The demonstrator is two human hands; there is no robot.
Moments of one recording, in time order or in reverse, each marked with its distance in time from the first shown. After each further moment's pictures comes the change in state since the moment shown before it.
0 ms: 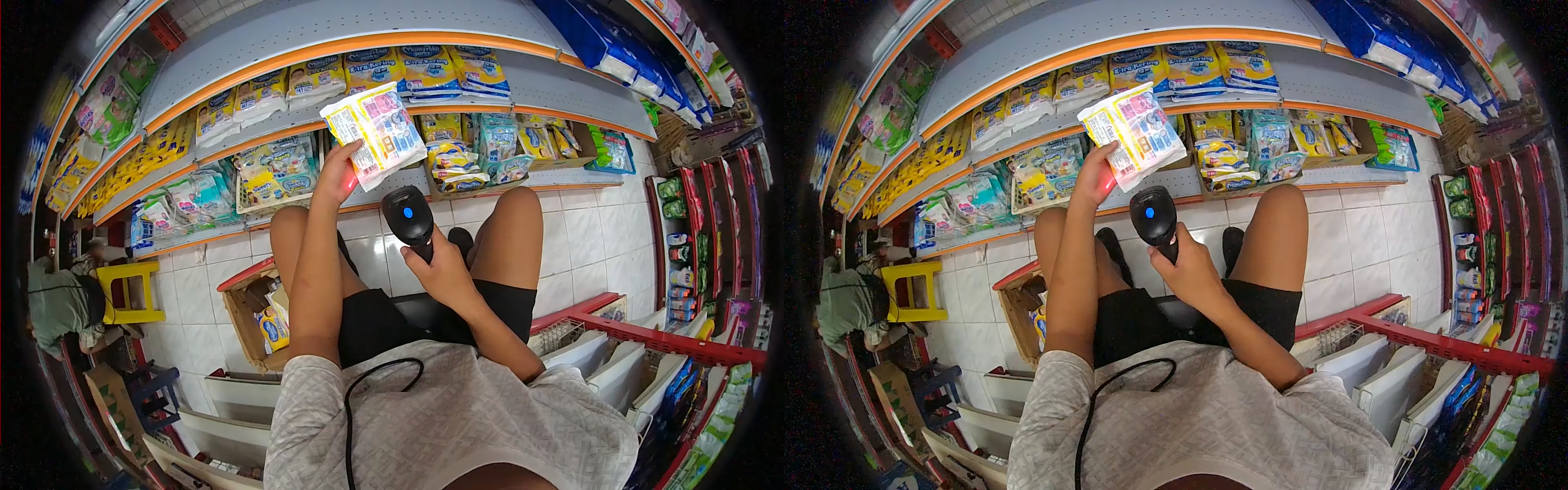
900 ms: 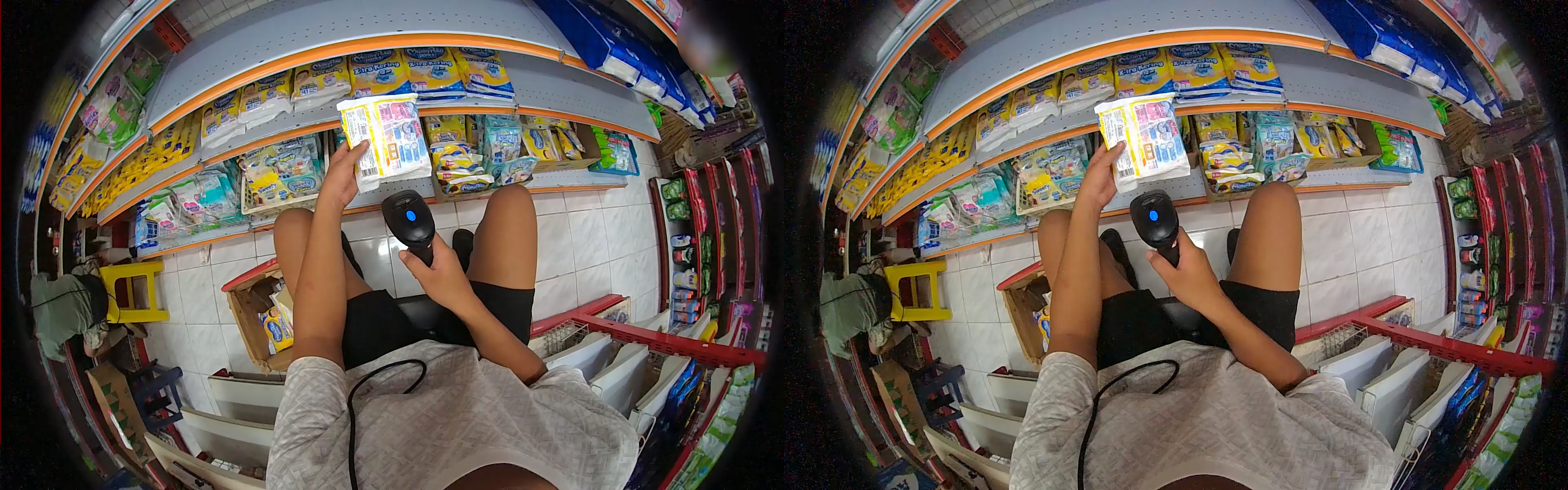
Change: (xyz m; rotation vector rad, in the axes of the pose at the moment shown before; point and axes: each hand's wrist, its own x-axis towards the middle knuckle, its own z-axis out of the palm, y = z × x) left_hand -0.006 -0.001 0.005 0.175 0.057 0.044; right_hand -0.003 0.007 0.011 0.138 -0.039 0.042
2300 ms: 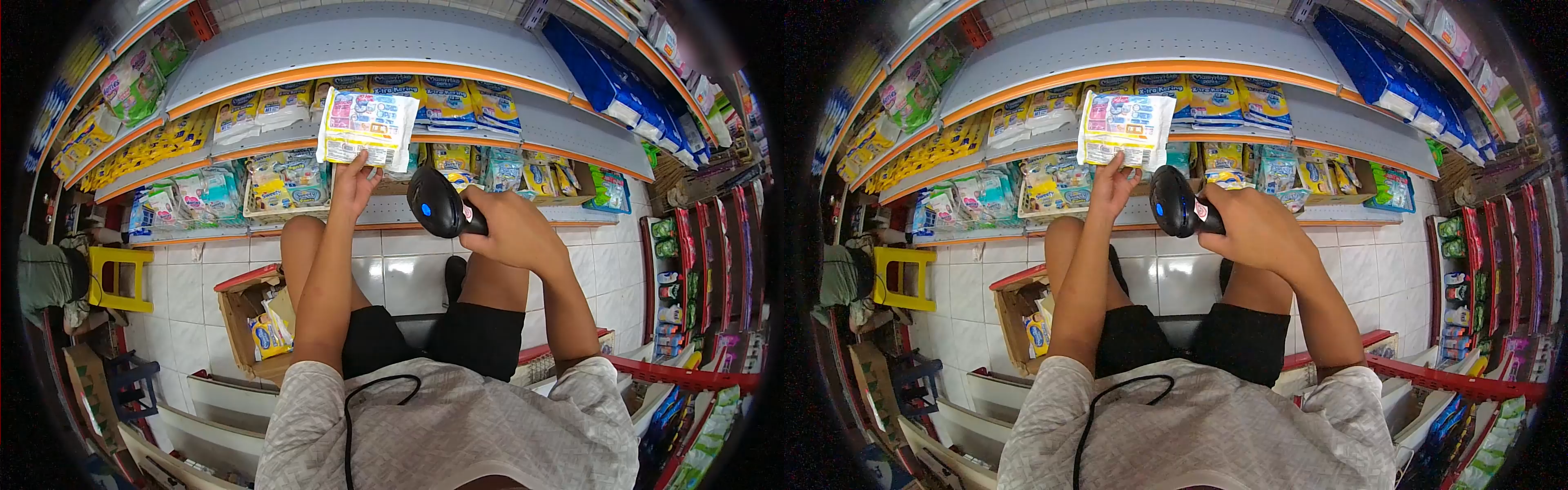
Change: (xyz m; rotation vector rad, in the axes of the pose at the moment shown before) left_hand 0.007 -0.003 -0.010 -0.329 -0.001 0.188; right_hand 0.054 -0.120 -0.091 -0.915 -0.260 -0.362
